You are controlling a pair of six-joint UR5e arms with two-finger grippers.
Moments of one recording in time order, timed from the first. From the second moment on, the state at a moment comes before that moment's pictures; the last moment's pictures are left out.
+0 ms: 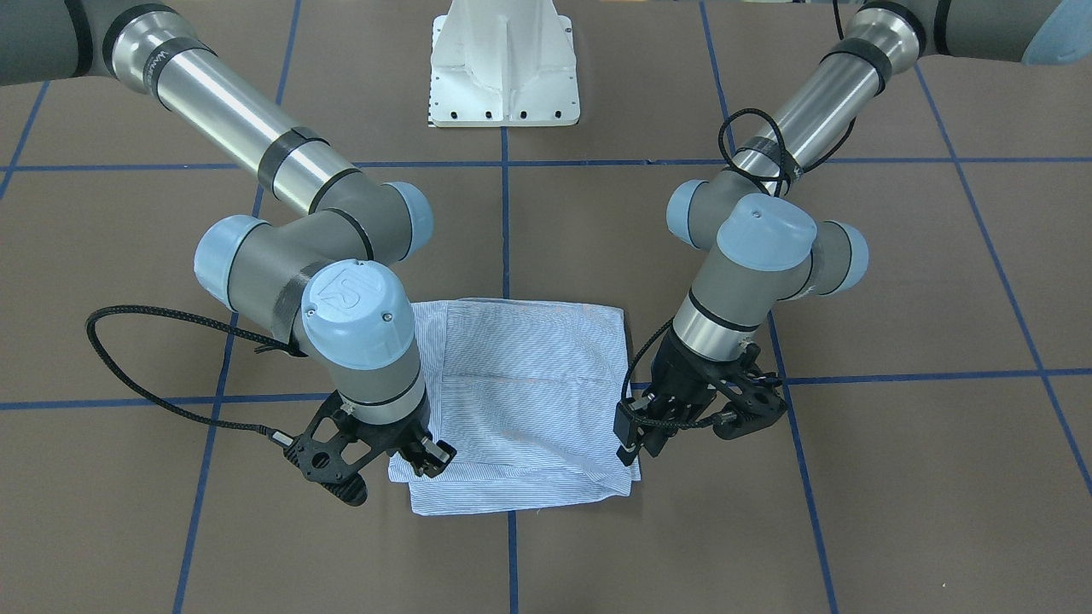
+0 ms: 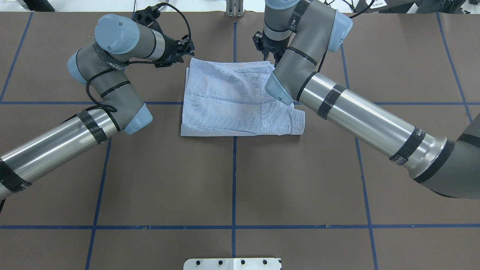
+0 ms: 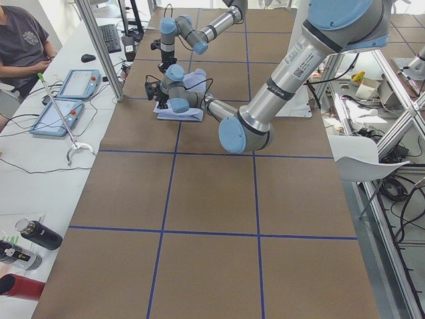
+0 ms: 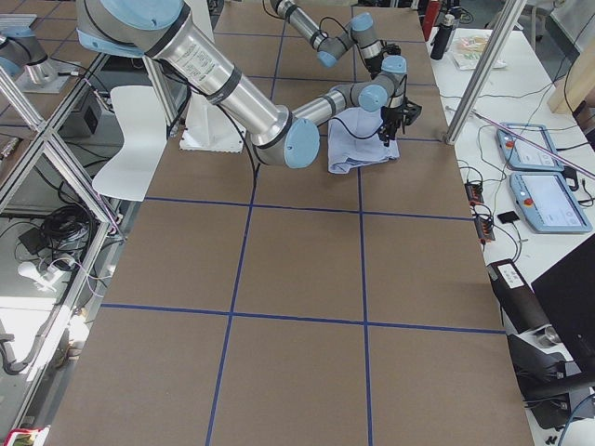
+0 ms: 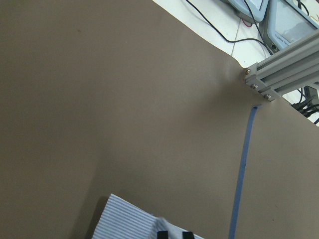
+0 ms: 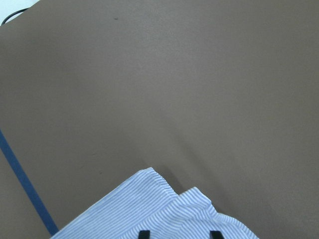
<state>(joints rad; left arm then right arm) -0.81 -2.34 -1.15 -2.40 -1.81 -1.55 0.83 -0.56 1.00 -1.34 1.95 1.57</state>
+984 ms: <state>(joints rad) -0.97 -2.02 -1.56 -2.29 -2.05 -0.96 1.09 -0.92 1.25 -1.34 2.13 1.08</state>
